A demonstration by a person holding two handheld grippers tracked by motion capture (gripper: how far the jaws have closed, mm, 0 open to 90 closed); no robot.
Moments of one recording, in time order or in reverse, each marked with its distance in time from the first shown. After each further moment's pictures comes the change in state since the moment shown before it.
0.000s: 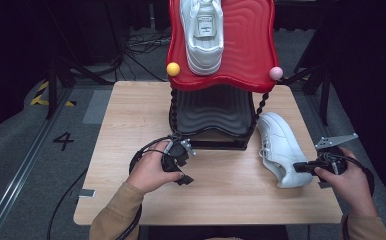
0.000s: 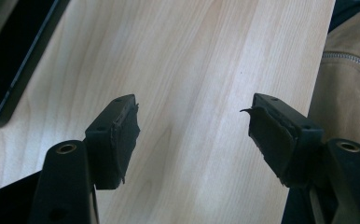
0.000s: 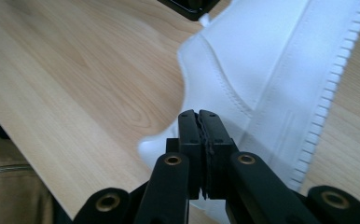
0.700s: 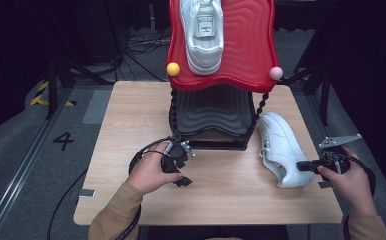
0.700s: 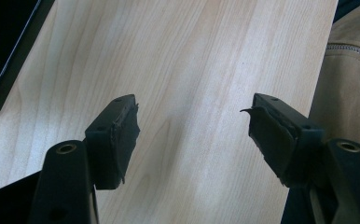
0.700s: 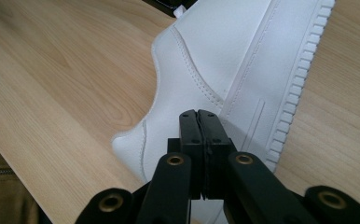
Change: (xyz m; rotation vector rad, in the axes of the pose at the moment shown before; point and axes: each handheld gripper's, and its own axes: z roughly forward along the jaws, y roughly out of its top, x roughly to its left) left arm 0.002 -0.004 0.004 0.017 -0.007 -0.011; right arm -0.015 -0.008 0.002 -0.014 -0.009 0.032
